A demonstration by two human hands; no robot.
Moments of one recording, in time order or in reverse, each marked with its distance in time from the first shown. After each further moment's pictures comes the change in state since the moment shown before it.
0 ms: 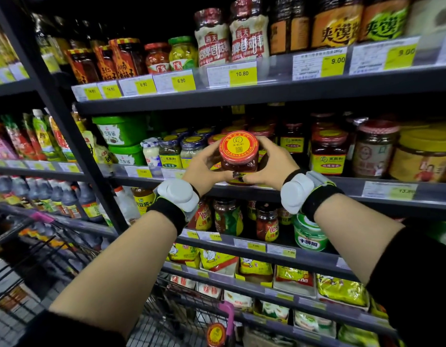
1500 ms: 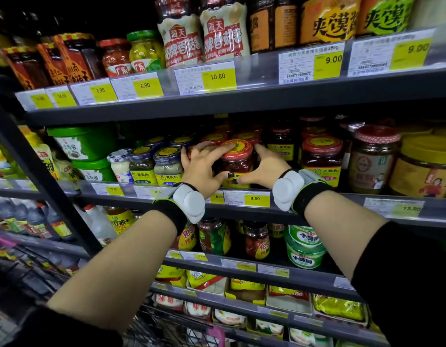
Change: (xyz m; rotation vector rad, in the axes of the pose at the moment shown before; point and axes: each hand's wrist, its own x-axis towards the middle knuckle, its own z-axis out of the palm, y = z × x) left_hand 0.063 -0.023 0.027 0.772 0.027 0.146; right_hand 0.057 0.044 -0.008 -0.091 -0.082 0.216
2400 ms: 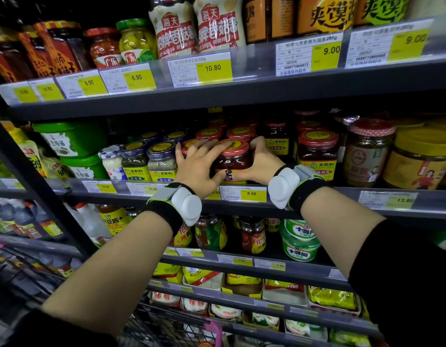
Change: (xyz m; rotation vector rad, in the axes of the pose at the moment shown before) left_hand -0.003 -0.008 0.006 0.177 -0.024 0.100; right_hand -0.001 0.005 0.007 0.081 0.022 0.000
